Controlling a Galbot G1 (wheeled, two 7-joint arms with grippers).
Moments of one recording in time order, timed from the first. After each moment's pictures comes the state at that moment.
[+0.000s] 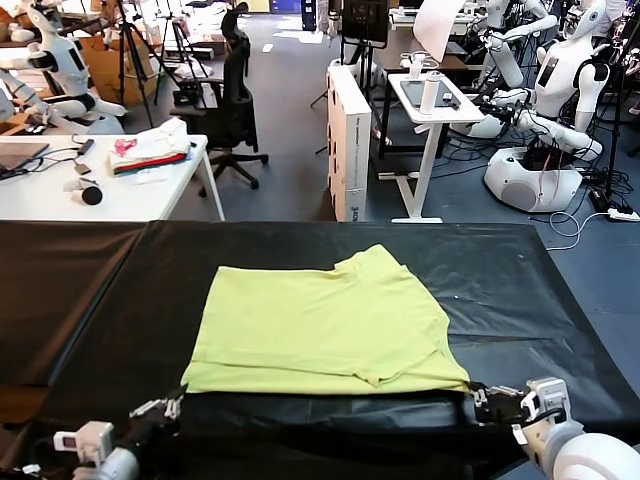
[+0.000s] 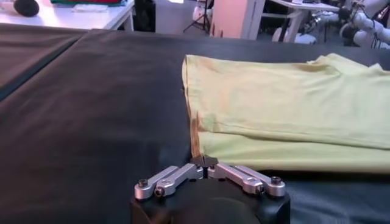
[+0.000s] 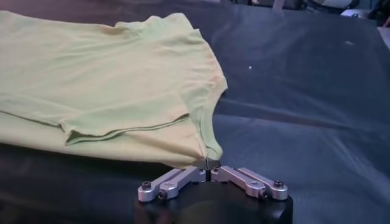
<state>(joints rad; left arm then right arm) 1.86 -1.00 -0.68 -2.20 -0.68 0.38 -0.15 -1.72 0.73 0.67 2.34 1.02 -0.74 0.36</state>
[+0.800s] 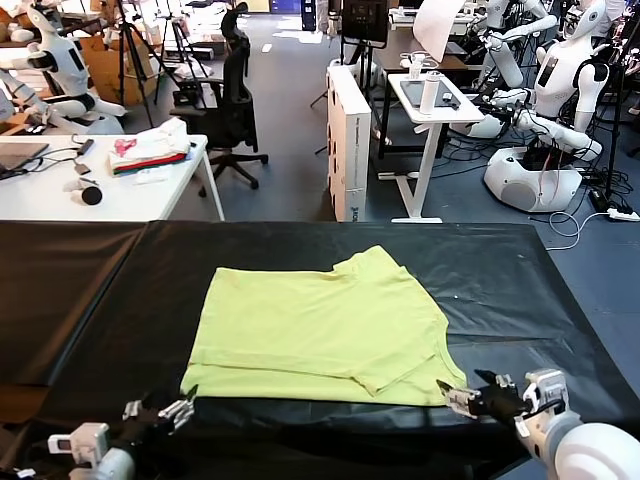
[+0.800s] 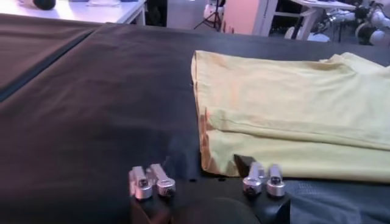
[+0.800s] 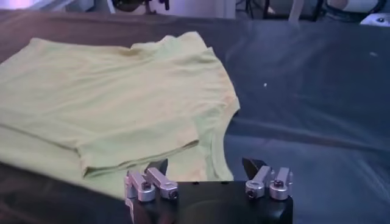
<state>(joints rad) 1.78 -1.00 -0.72 -2.18 -0.80 0.43 -0.25 -1.37 0.81 0.58 2.14 0.97 -0.74 0.28</state>
